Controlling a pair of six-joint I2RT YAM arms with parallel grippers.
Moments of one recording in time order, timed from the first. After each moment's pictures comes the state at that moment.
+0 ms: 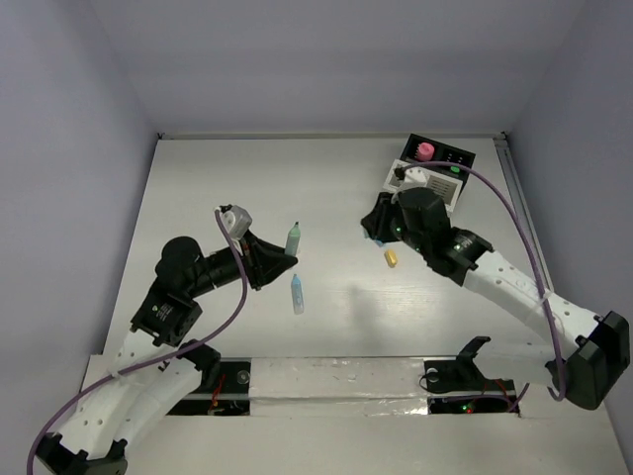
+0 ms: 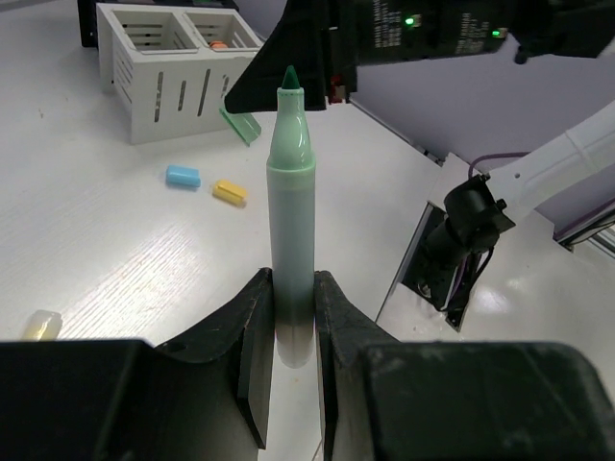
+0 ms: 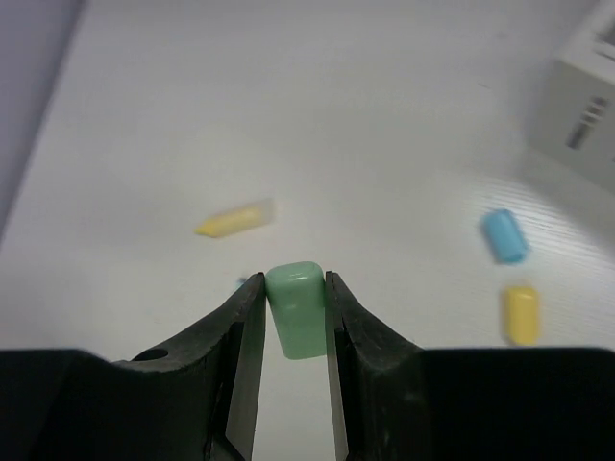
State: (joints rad) left arm -0.50 0.59 0.68 -0.14 0.60 -0.35; right arm 0.66 1.16 0.99 -0.32 0.18 0.49
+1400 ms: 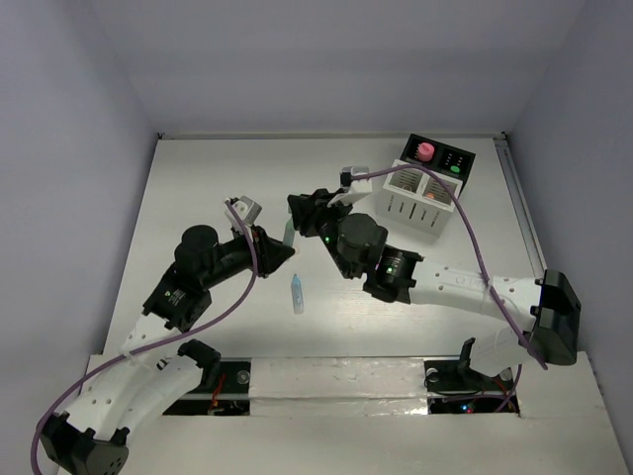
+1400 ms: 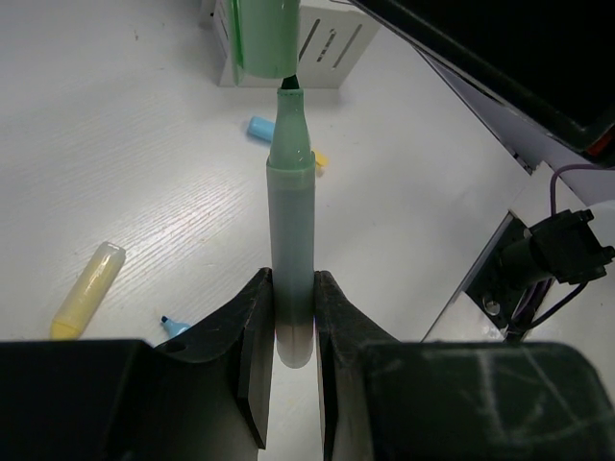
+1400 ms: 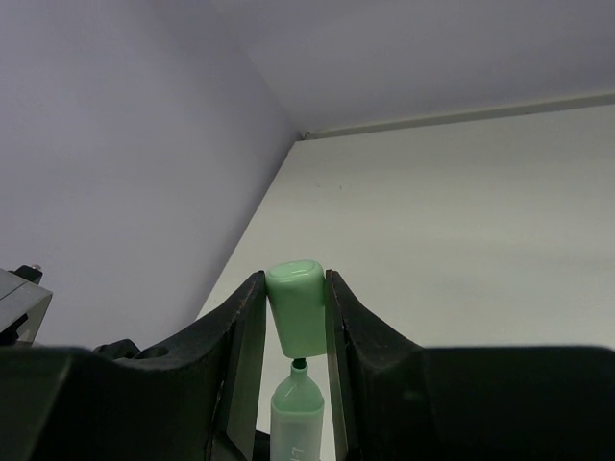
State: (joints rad) left arm -0.50 0.69 0.68 -0.21 0.41 -0.33; right arm 1.16 1.44 1.18 0.35 0.73 0.47
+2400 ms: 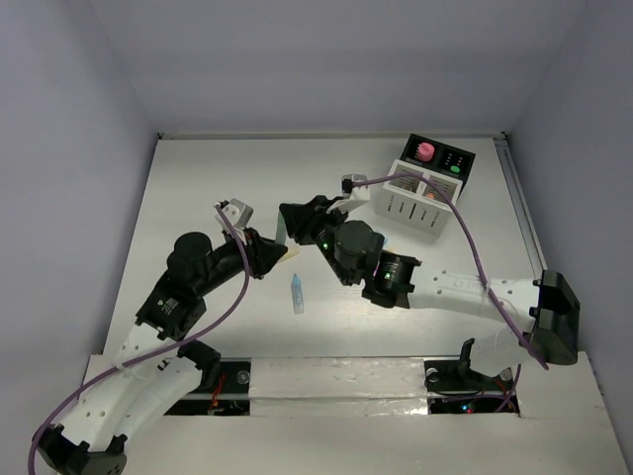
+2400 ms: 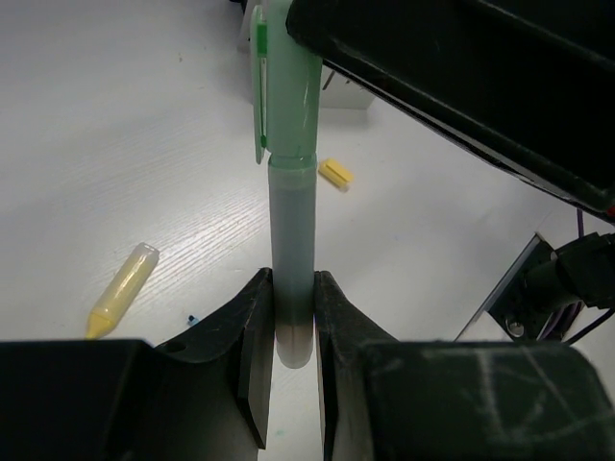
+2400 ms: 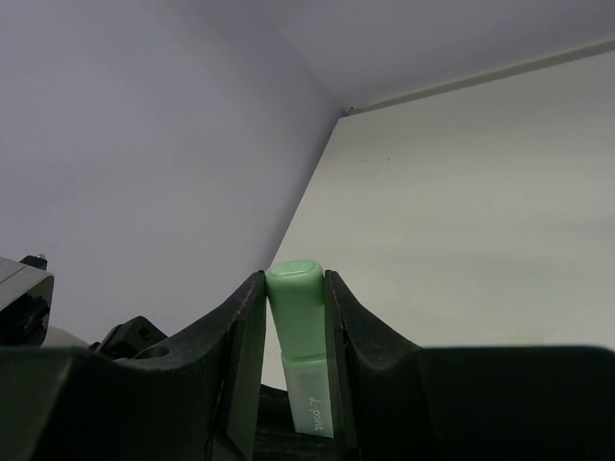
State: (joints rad) left arm -0.50 0.62 0.68 -0.24 0.31 -0.33; right arm 1.19 1.45 1.16 0.35 0.70 0.63
